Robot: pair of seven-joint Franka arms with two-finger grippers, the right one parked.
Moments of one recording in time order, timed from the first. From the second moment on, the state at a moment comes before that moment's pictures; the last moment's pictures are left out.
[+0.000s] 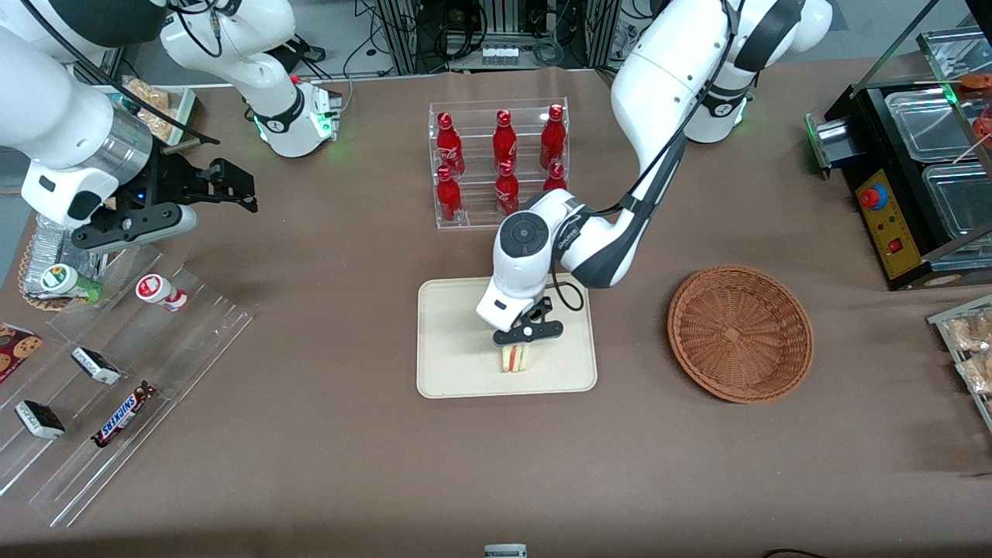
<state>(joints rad) -0.68 0.76 -0.06 -1.46 0.07 2.30 -0.96</state>
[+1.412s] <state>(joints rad) -0.24 0.20 -0.03 -1.69 0.04 1.89 -0.55</state>
